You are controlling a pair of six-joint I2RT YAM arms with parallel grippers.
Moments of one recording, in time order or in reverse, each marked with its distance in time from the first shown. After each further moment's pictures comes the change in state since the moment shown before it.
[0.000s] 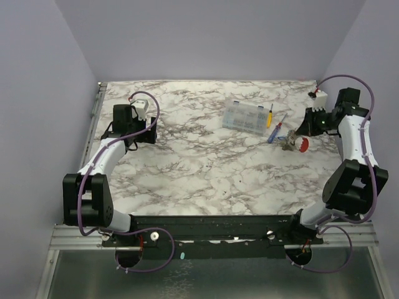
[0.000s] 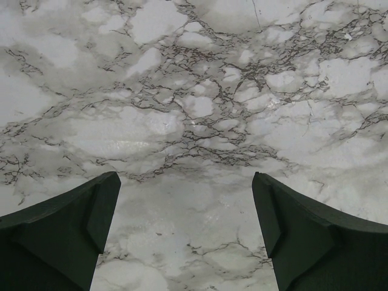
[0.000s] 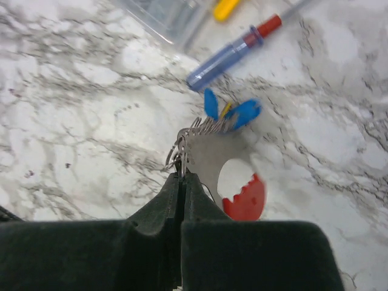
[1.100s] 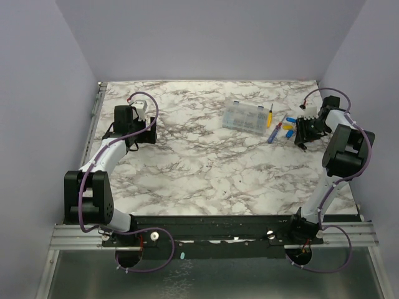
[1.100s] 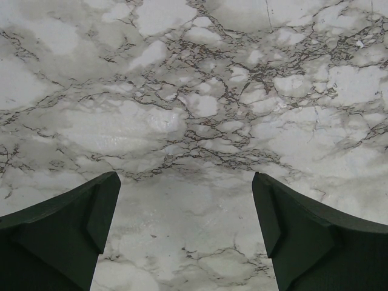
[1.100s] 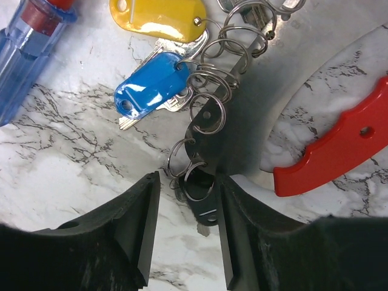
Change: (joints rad) left arm 0.000 0.023 -0.009 0.022 -0.024 -0.060; right arm 0.000 0.430 0.092 0.204 0.245 -0.008
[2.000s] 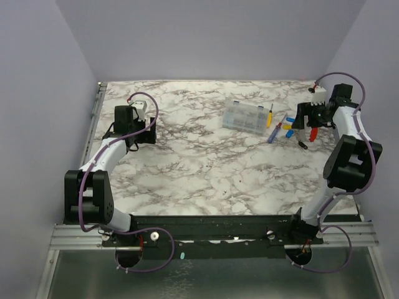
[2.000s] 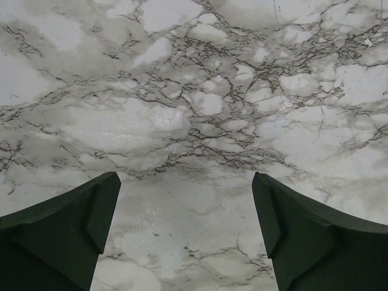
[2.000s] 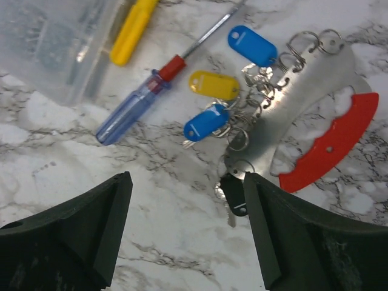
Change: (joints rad) left arm 0.000 0.005 0.000 -0.005 -0.016 -0.001; right arm 0.010 -0.218 0.005 0.016 -0.188 0.086
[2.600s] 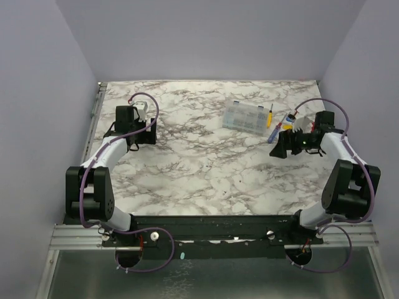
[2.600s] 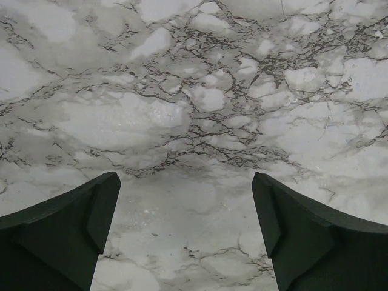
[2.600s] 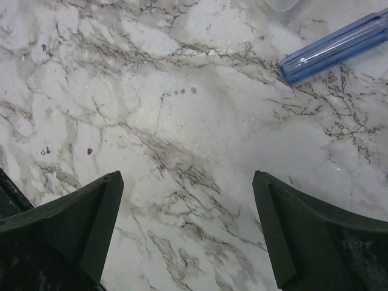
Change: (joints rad) left arm 0.000 0.033 0.013 -0.015 0.000 -0.001; right arm 0.082 -0.281 -0.480 0.037 -0.263 -0.122
